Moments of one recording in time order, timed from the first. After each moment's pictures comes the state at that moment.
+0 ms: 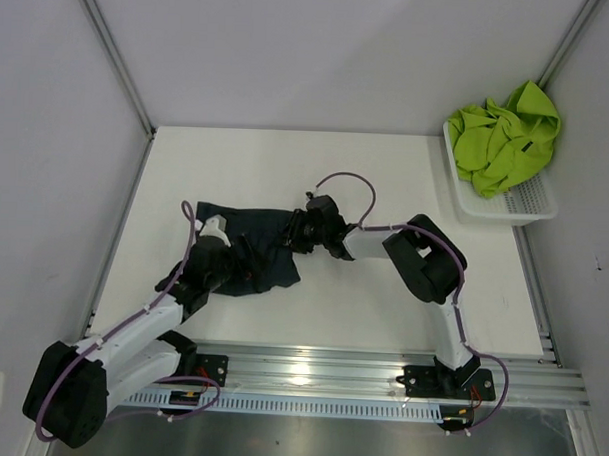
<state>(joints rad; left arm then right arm) -0.43 0.91 0.32 -0.04 0.00 -0.76 0.75 2.12 1.22 0.31 -0.27 1.01</state>
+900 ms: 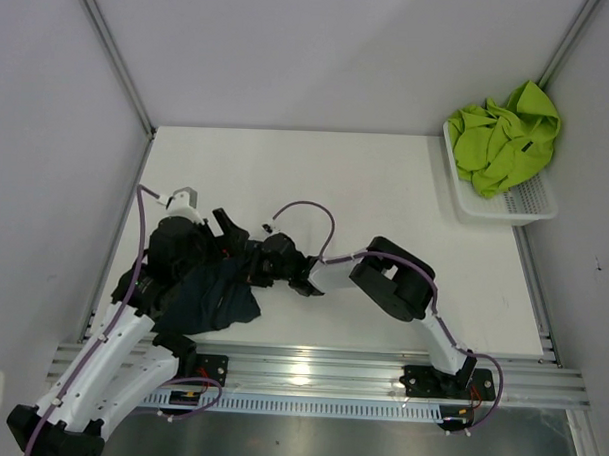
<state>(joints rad) -0.38 0.68 0.70 -0.49 -0.10 -0.60 1.04 2.22 1.27 0.43 -0.16 1.13</state>
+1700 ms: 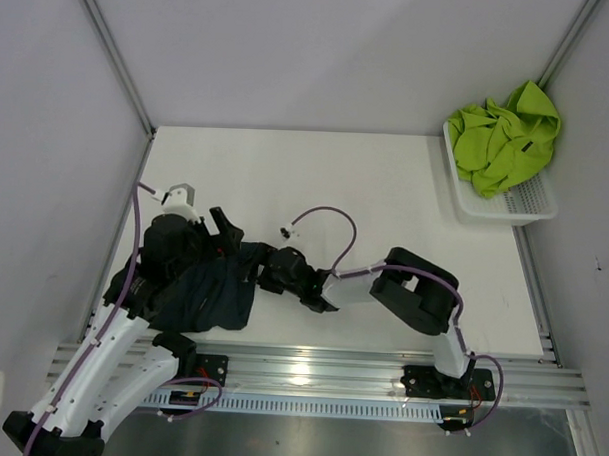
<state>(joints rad) -0.38 0.67 0.77 -0.57 -0.13 -0.51 1.12 2.06 1.09 0.53 0.16 1.20</state>
